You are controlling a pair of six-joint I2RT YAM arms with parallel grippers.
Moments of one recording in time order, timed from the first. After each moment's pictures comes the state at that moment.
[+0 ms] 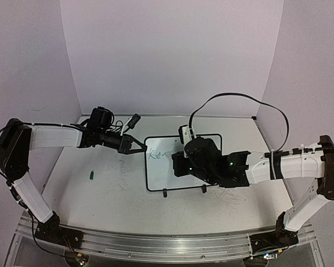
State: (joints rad) left arm -0.51 1.65 1.04 0.00 0.92 -0.15; right arm 1.13 1.57 1.04 -0.01 0.50 0.54
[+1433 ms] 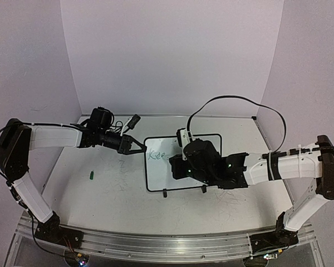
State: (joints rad) left arm -0.51 1.65 1.04 -0.02 0.91 -0.14; right arm 1.13 1.59 1.02 0.02 0.44 0.56
